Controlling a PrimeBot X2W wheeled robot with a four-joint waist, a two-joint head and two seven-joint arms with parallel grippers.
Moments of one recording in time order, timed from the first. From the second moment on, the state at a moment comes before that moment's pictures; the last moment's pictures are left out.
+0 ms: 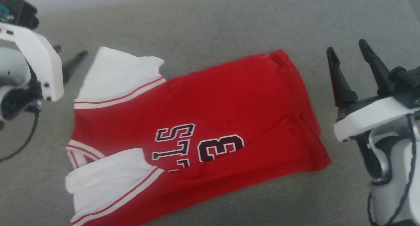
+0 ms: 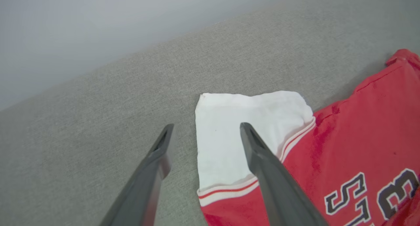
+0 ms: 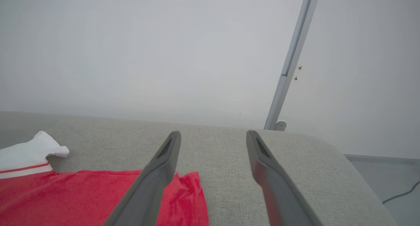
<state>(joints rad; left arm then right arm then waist) -1.04 0.88 -0.89 0.32 -1.17 0.07 0.45 -0.36 -0.16 0.01 -0.09 0.20 0.13 0.10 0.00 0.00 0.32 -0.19</state>
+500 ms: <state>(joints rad) -1.19 0.77 -0.95 0.66 -1.14 -0.03 0.58 -0.39 -0.11 0.03 0.00 0.19 0.13 0.04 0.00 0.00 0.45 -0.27</state>
